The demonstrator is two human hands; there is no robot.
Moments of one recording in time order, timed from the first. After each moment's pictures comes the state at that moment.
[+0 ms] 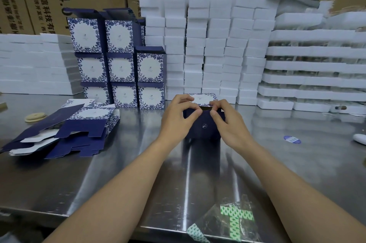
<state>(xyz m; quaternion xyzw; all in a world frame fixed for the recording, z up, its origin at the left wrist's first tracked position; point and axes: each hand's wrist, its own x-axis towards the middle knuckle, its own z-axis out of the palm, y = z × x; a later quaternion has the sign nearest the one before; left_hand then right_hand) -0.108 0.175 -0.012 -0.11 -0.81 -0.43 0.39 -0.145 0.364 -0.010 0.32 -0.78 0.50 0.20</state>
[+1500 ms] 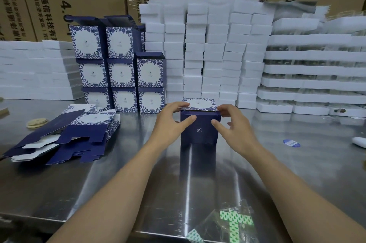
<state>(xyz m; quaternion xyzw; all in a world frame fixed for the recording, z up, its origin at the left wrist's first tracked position) -0.105 0.152 -0.012 -0.08 -0.80 -0.49 0.34 -0.162 0.382 -0.019 0.30 -0.80 0.46 0.24</state>
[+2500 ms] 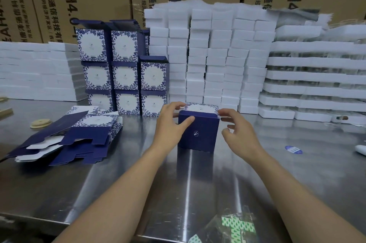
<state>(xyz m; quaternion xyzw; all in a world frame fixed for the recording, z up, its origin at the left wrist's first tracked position) -0.099 0.156 -0.006 -0.03 -0.78 -0.48 0.39 -0.142 0.381 -0.004 0.30 -0.79 0.50 0.19</state>
